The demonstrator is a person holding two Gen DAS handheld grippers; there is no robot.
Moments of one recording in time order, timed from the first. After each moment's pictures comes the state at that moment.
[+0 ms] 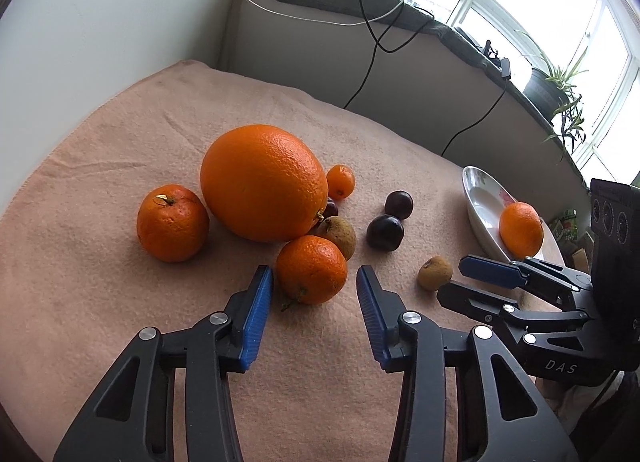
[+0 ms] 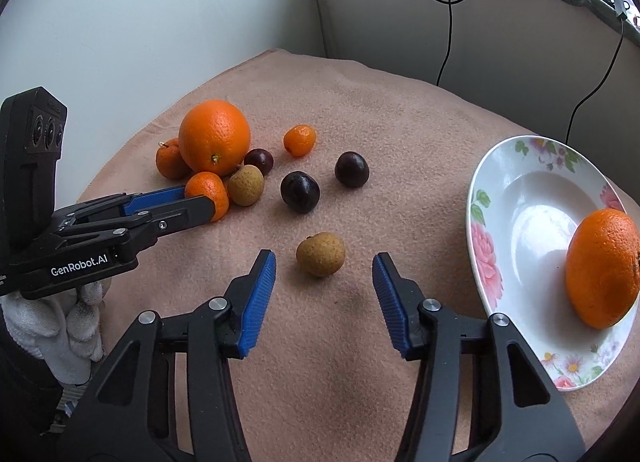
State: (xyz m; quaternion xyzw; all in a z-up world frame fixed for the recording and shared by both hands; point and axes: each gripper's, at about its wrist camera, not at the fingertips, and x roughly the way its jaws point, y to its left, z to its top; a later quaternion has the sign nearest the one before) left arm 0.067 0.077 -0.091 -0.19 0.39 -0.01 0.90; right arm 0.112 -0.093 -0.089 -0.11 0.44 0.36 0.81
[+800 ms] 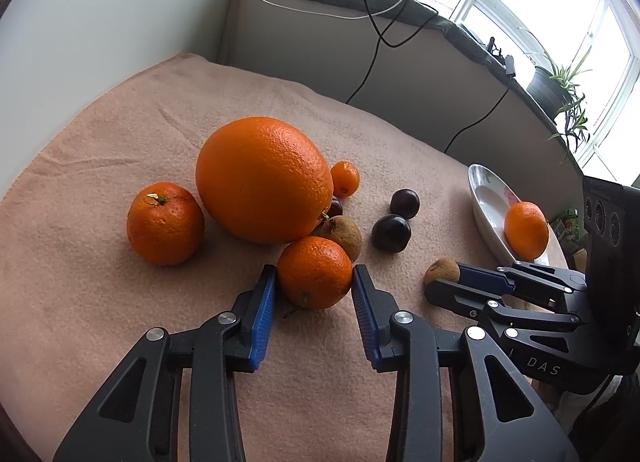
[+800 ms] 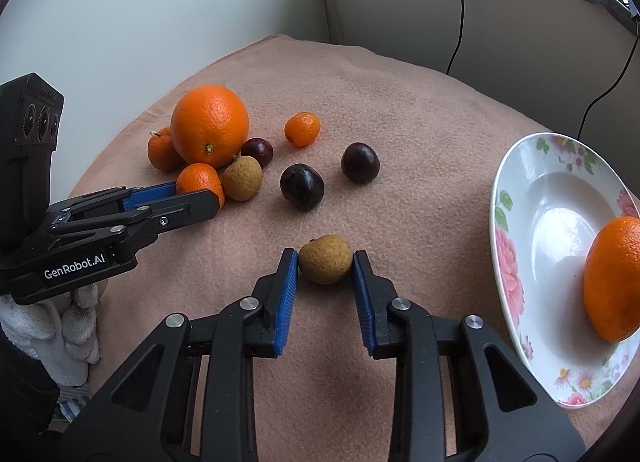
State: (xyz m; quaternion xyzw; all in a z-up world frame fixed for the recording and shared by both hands) left arm 0.073 0.076 -0.099 -0.19 0.40 -0.02 0.90; right arm 0.129 -0.073 -0.104 -0.13 0.45 0.37 0.80
